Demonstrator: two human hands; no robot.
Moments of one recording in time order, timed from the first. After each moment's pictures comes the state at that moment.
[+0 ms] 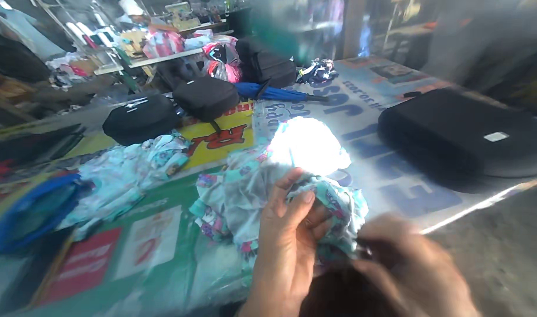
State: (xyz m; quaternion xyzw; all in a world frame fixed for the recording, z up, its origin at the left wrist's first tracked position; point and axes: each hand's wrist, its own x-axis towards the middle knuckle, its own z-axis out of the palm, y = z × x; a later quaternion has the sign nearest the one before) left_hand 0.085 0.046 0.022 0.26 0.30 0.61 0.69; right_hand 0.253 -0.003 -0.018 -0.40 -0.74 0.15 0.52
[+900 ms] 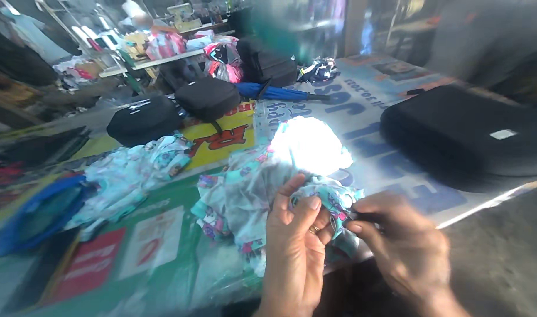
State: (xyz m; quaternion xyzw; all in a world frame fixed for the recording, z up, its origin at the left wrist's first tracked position) left_hand 0.097 0.041 0.016 0.23 0.28 0.65 0.67; right_hand 0.240 0.034 -0.032 -0.34 -0.65 0.17 0.66
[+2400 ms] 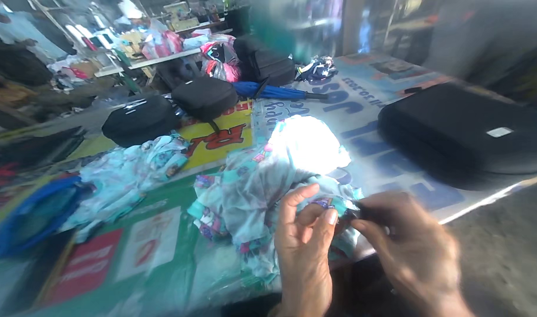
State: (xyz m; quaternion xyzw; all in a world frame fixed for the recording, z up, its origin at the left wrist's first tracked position) left_hand 0.108 0.033 -0.014 0.40 0.23 0.68 0.56; right_hand 0.245 0.024 -0.028 -0.40 -0.65 0.14 0.63
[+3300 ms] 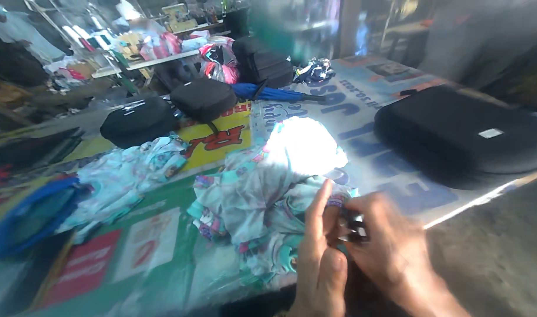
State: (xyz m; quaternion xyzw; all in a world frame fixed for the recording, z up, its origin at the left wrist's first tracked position) left_hand 0.105 0.025 -0.030 0.61 0.20 0.59 0.50; right_hand 0.239 0.025 -0.028 -0.53 -0.71 -0.16 0.43
